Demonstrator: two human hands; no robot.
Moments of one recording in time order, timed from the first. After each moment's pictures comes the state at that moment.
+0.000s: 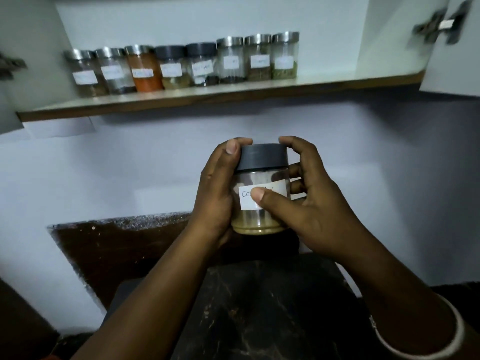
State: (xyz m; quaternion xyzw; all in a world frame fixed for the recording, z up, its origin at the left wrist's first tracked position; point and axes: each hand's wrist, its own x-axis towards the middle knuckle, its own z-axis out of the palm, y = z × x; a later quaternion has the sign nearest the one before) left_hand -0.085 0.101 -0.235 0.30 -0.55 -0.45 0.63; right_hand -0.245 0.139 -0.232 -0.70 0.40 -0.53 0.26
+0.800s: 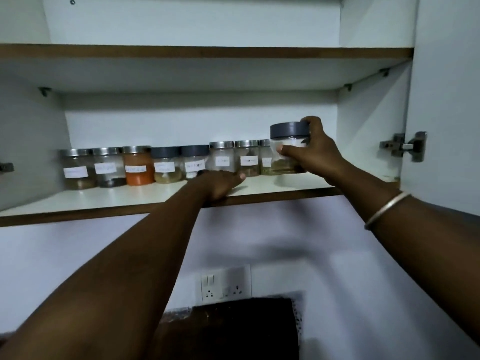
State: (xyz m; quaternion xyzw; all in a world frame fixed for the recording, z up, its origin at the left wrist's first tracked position) left_hand -0.064 -0.144 -0.081 0.58 -0.80 -0.02 0.18; right_hand -0.322 -0.100 -0.051 -0.66 0.48 -0.57 0.07
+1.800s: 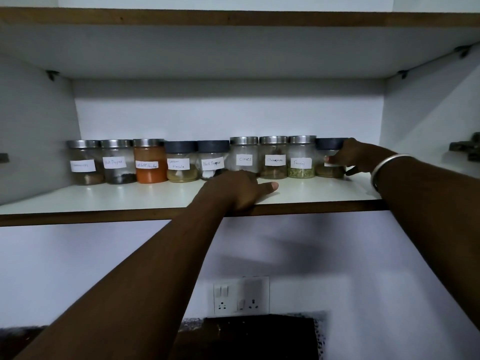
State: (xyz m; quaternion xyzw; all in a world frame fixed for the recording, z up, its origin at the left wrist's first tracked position) left_hand -0.065 -0.152 -0.083 0.58 -0.80 0.06 0.15; right_hand -0.367 -0.262 -0.035 -0.62 0.66 -0.37 0.19
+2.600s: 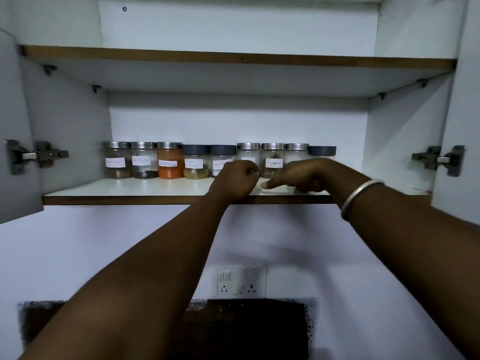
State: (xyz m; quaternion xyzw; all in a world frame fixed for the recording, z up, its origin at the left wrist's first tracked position) left_hand -0.058 -0.110 -0.088 0.51 -0.74 -0.02 0.44; right_hand -0.243 -0.110 -0.040 -0.73 0.61 -0.17 0.25
